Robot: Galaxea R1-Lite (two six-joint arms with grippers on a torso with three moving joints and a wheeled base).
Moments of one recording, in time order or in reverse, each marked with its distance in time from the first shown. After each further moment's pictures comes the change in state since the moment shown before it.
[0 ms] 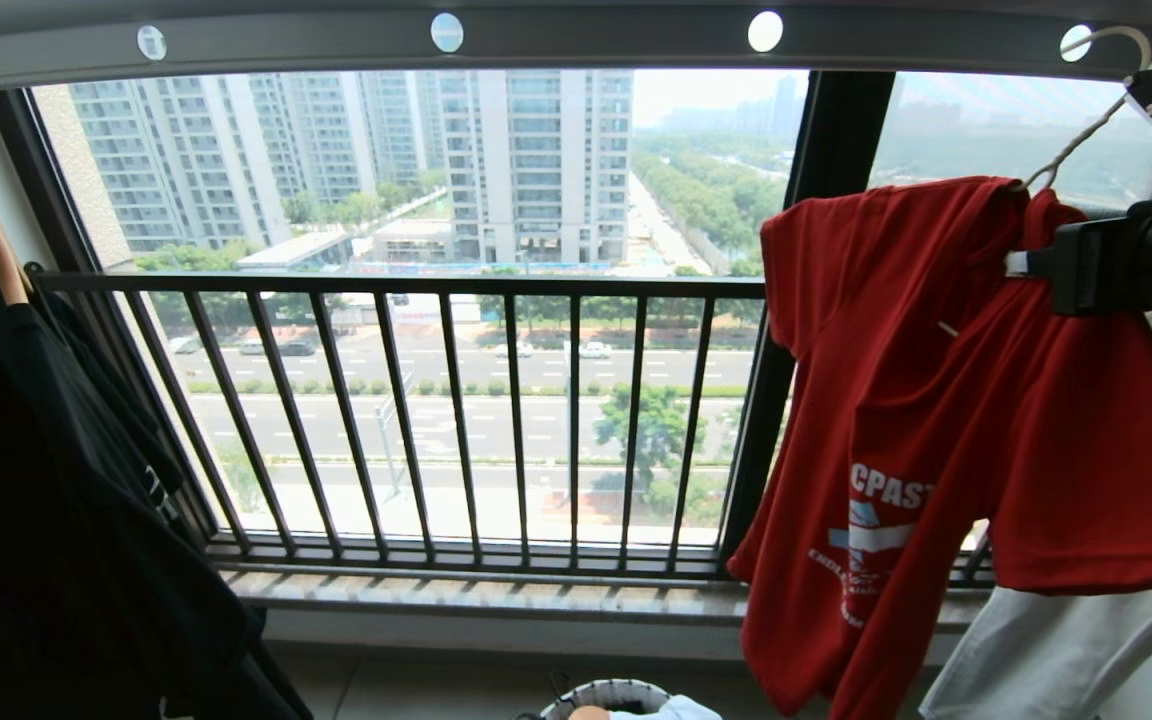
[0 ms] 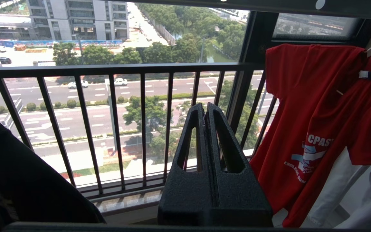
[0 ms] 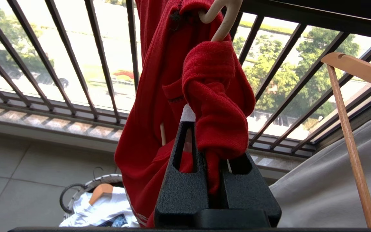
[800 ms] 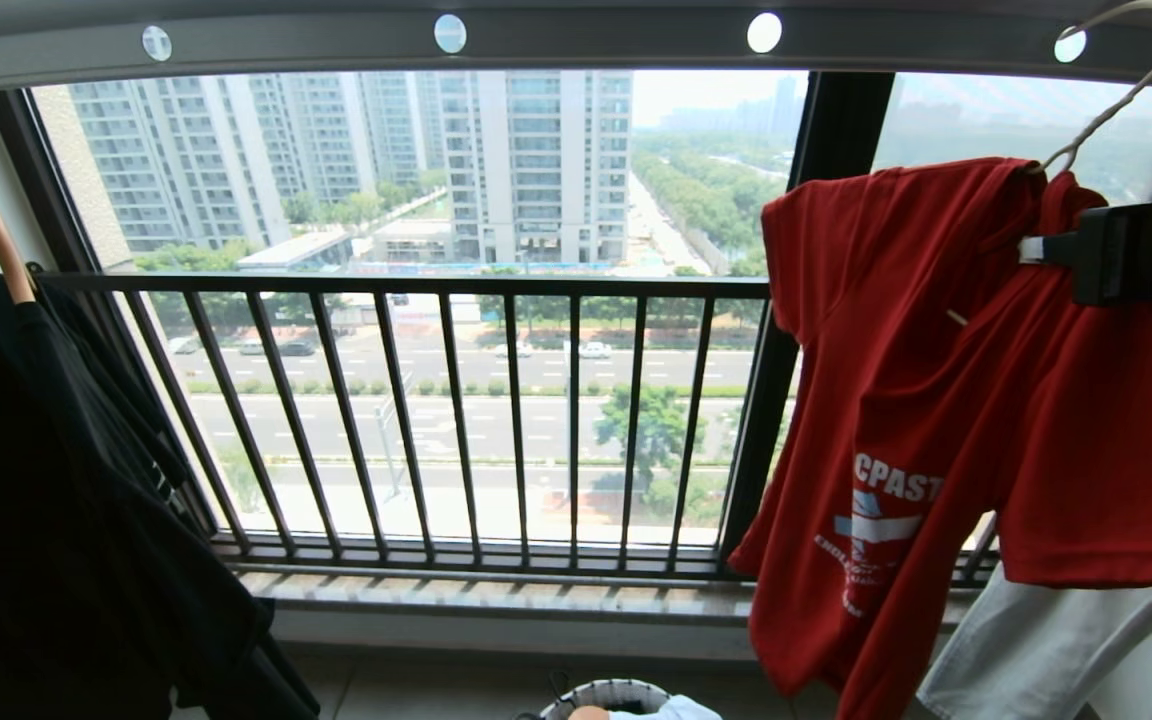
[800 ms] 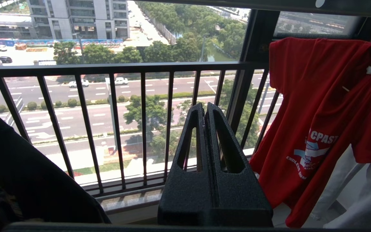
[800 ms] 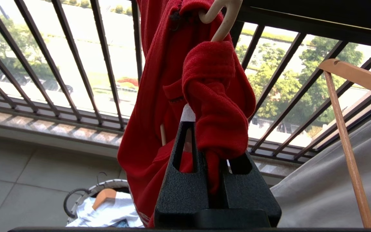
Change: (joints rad) left arm 0.000 0.003 0.001 0.000 0.000 -0.001; right arm 0.002 -0.030 -0.003 0.000 0.016 0.004
